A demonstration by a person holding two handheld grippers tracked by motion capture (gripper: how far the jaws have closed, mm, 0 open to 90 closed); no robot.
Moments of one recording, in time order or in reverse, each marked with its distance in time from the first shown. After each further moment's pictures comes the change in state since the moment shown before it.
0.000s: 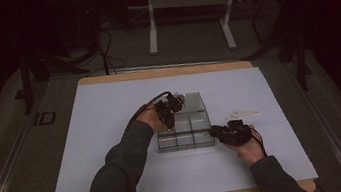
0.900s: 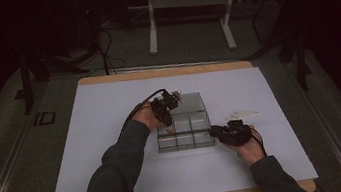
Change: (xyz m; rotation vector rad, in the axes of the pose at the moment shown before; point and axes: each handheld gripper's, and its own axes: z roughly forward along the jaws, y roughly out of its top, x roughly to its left) left arm 0.008 -0.009 -0.011 -0.047 -0.005 -0.025; right arm 0.000 0.000 0.000 0.000 0.000 0.000
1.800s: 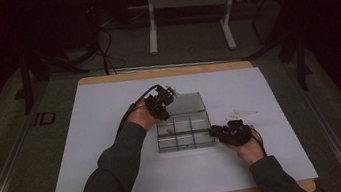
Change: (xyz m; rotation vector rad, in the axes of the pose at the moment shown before) left arm 0.001 -0.011 -0.025 -0.132 0.103 -0.046; right arm 0.000 0.000 0.000 0.000 0.000 0.003
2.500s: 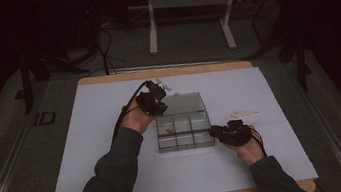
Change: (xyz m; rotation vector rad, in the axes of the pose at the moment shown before) left arm 0.000 -0.017 -0.031 -0.224 0.066 -0.098; right arm 0.001 0.001 -0.001 0.000 -0.007 0.002
